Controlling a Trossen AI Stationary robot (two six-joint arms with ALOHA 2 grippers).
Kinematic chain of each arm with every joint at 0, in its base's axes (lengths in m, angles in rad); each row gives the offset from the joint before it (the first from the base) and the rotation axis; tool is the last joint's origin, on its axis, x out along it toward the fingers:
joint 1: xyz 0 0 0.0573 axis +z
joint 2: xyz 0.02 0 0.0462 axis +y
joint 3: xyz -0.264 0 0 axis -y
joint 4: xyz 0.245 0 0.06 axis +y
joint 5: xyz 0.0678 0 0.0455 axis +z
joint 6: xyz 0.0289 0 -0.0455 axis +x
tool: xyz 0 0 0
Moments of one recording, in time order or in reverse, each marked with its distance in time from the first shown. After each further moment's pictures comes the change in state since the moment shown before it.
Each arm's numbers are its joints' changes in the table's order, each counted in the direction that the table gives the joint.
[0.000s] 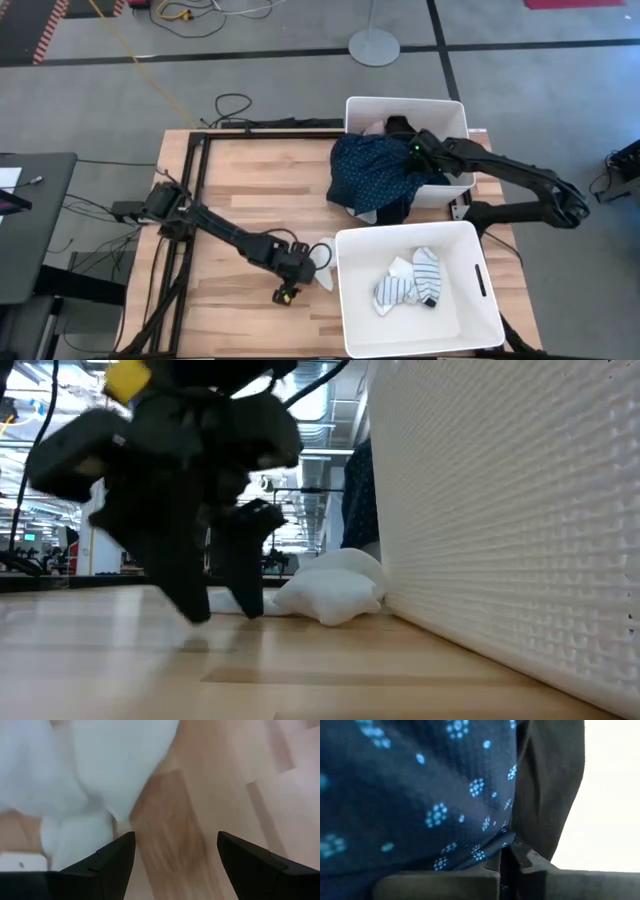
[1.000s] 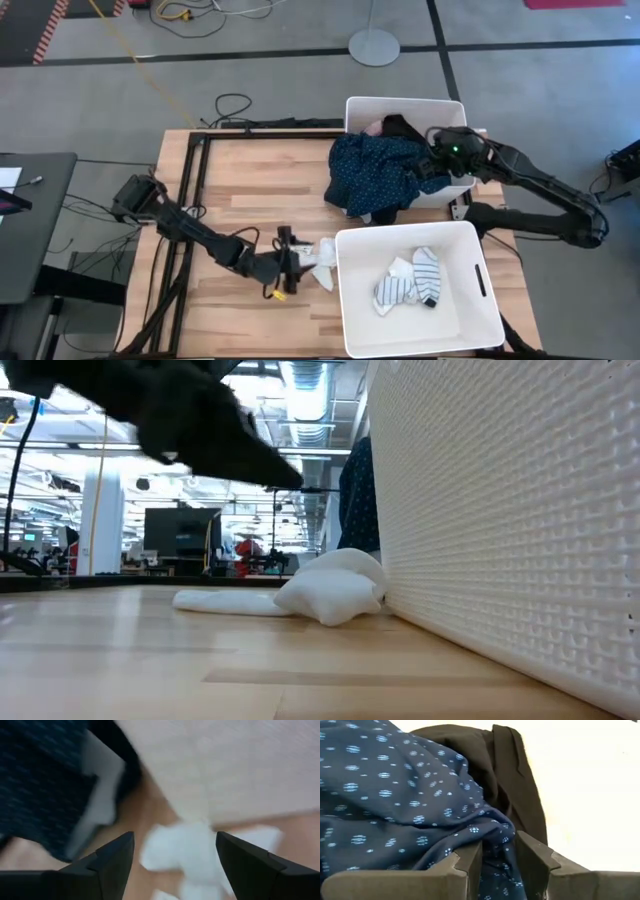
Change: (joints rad) left arm -0.123 -0.212 -0.313 -0.655 0.715 0.056; right arm 0.125 -0.344 0.118 0.026 -0.004 0.105
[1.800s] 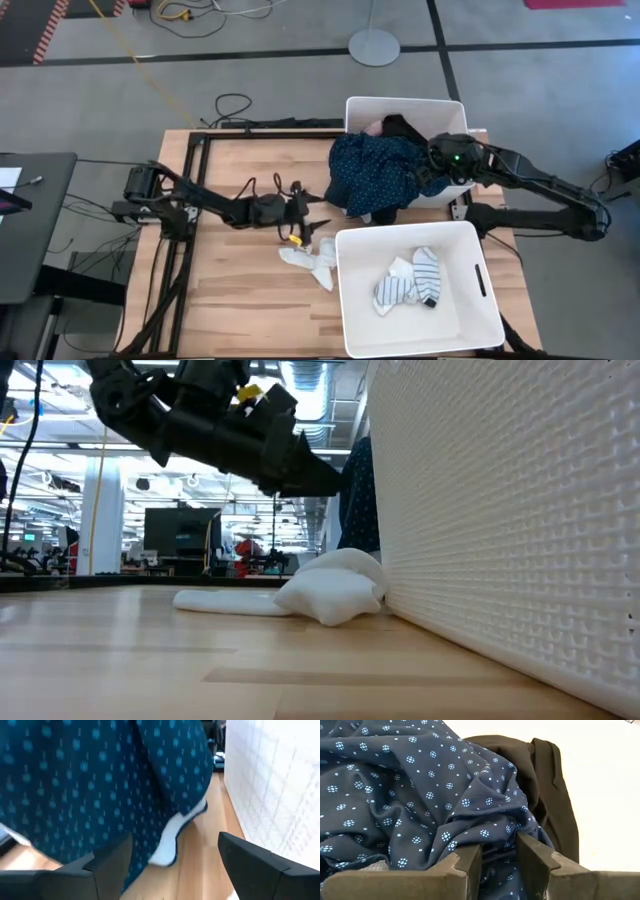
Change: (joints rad) left arm 0.445 0.011 -0.096 -0.400 -0.432 0.030; right arm 0.139 -0.019 0.000 -0.026 -0.001 0.000
